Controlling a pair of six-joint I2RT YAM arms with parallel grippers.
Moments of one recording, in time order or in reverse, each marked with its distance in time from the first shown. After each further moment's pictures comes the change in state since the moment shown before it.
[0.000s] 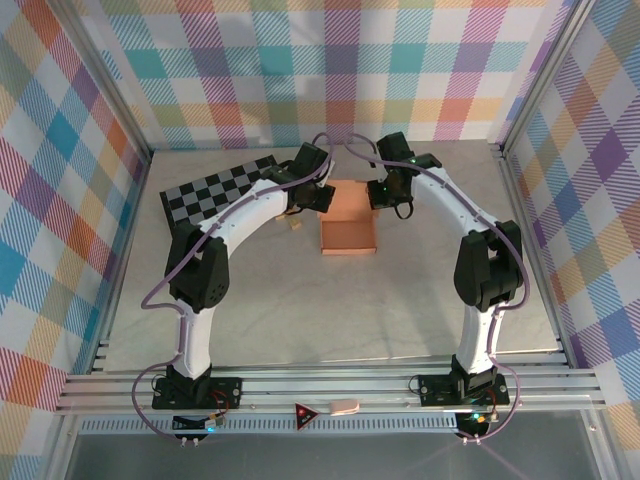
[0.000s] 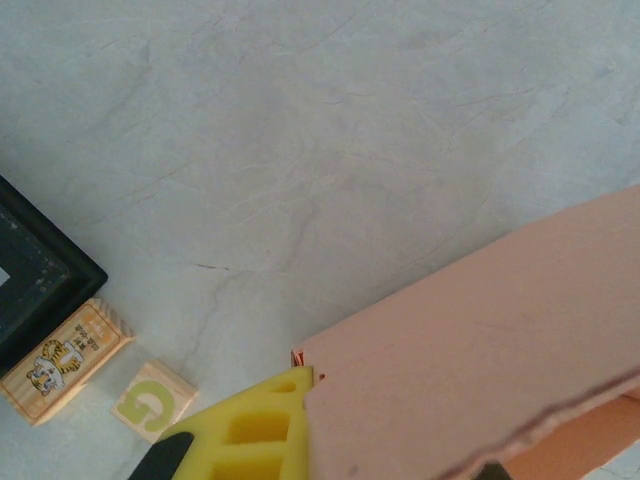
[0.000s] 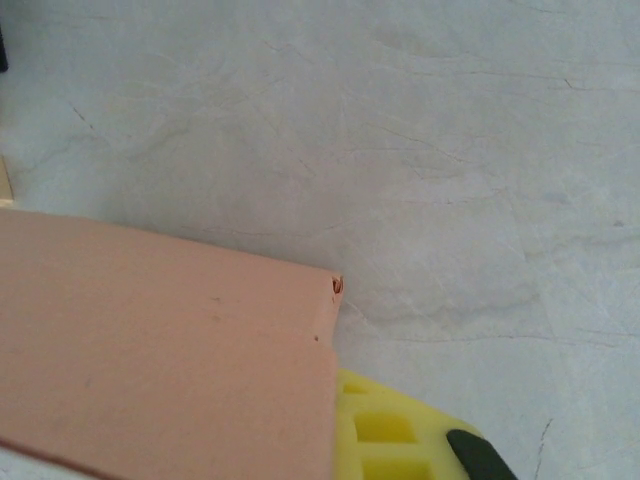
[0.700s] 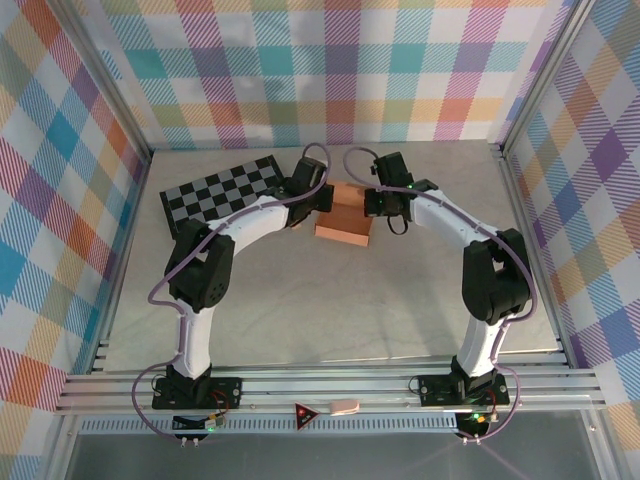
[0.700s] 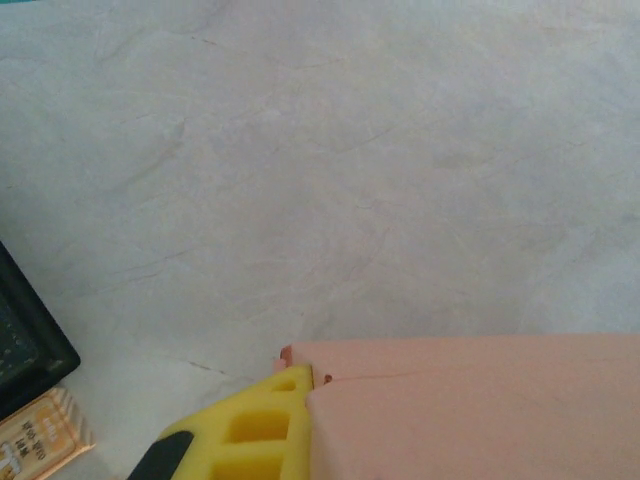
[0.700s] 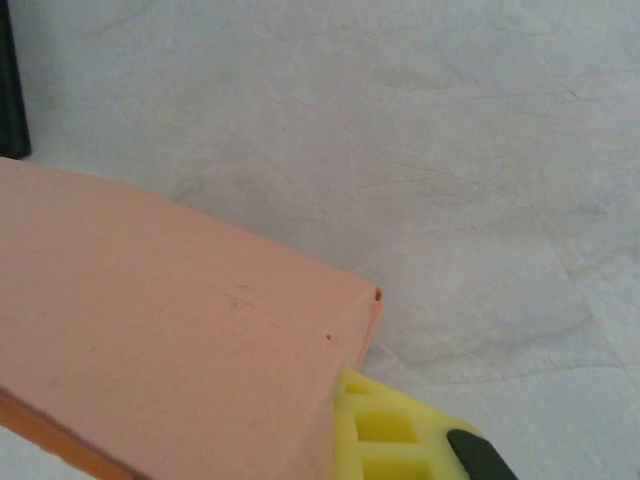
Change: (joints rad) left arm 0.009 -0.002 -0.257 0.503 -0.066 -0.130; right arm 0.044 -0.111 -0.296 0.373 0.048 0.142
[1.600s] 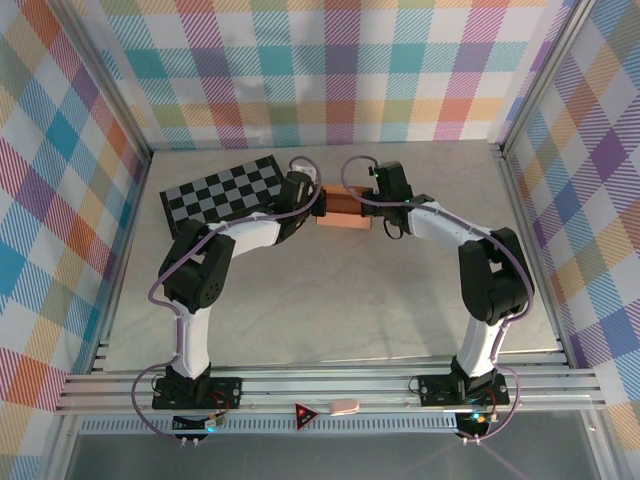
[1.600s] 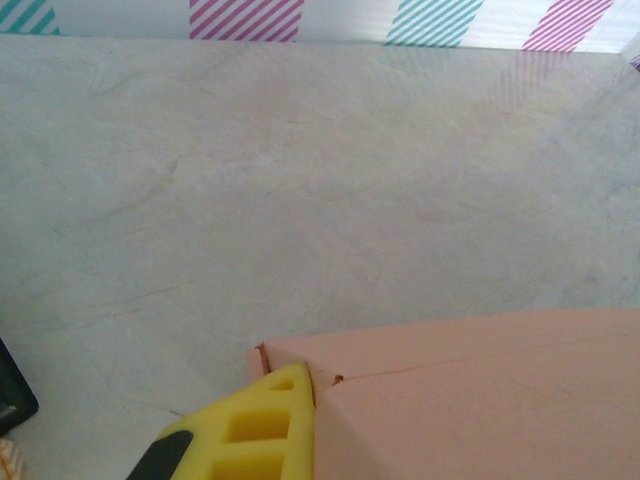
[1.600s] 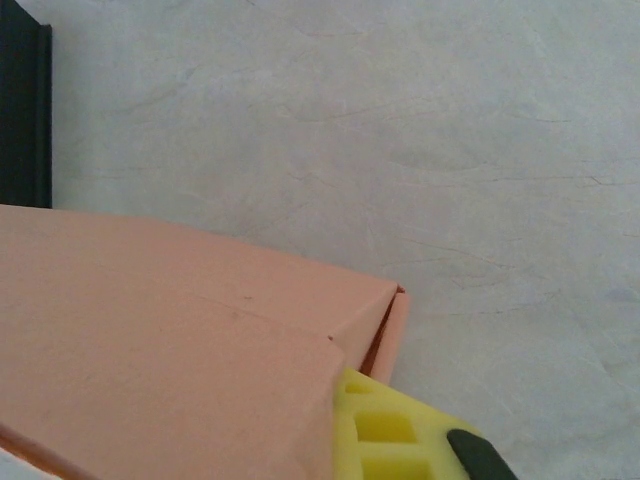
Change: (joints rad) left arm 0.033 -0.026 -0.246 0.401 0.071 -0.051; right arm 0.006 0.000 -0.154 0.309 0.016 -0.032
